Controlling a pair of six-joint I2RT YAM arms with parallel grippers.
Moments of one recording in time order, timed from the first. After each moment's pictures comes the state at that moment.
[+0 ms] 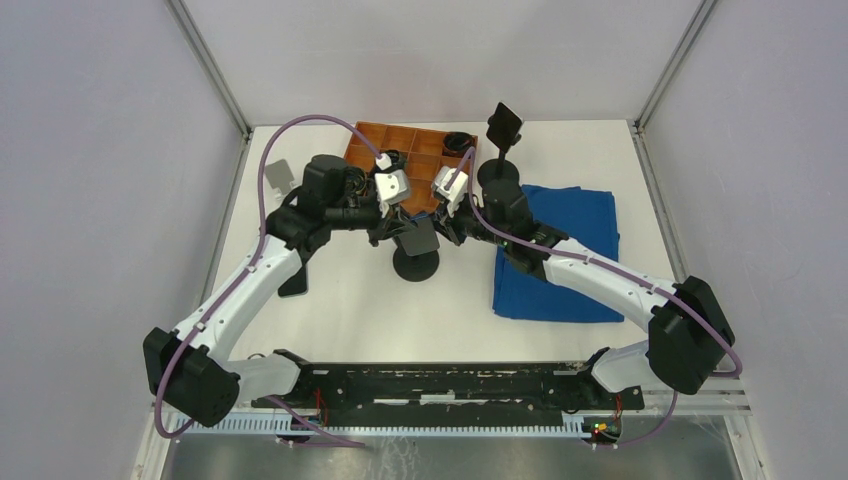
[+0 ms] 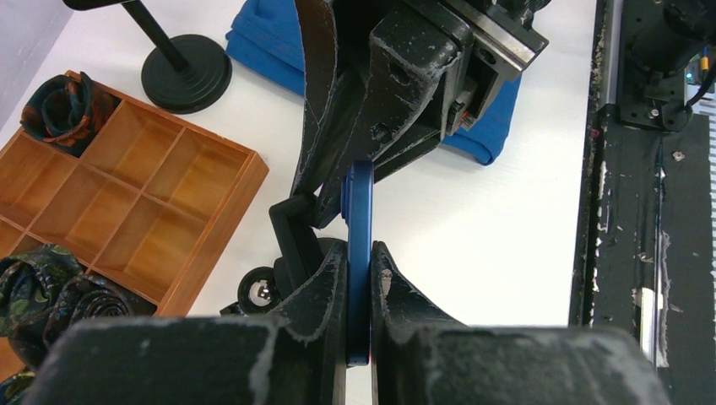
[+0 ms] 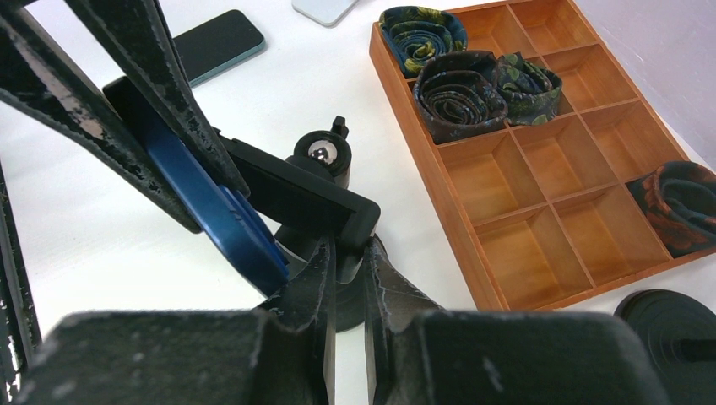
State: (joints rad) left arm -0.45 1.22 1.12 -0.42 0.74 0.47; right arm 0.74 1.41 0.97 0.15 -0.29 -0.19
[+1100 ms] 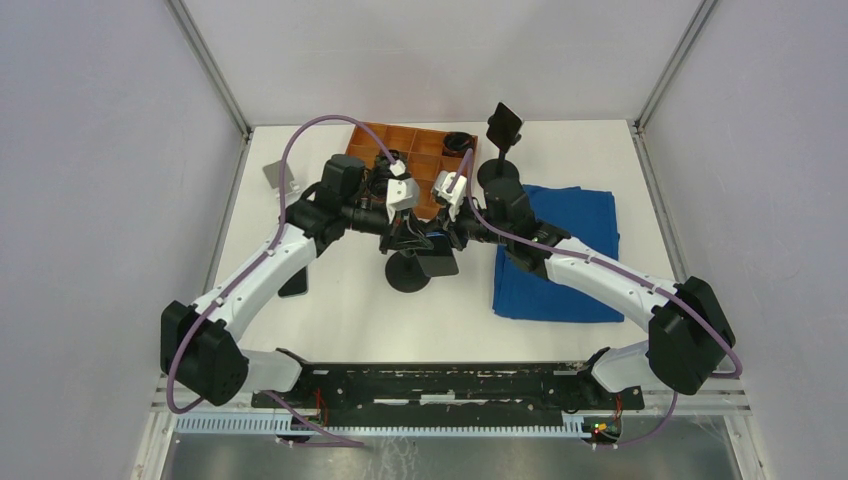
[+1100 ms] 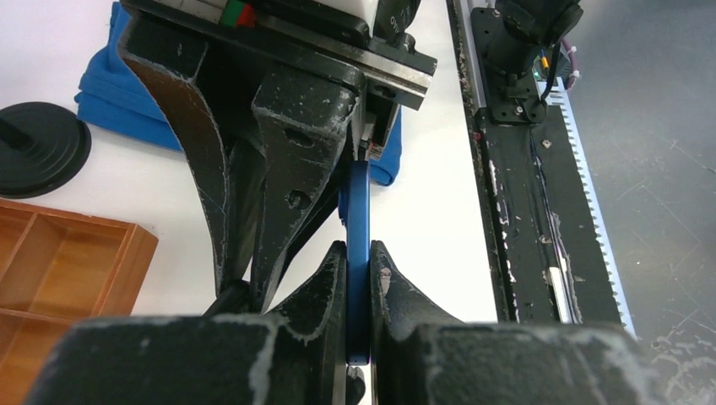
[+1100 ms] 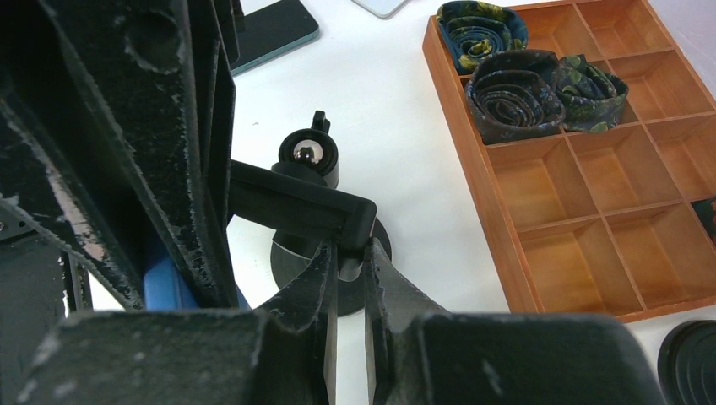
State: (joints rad) left arm -0.48 1.33 1.12 -0.41 1.05 0.49; right arm 0.73 1.41 0.97 0.11 -0.43 -0.19
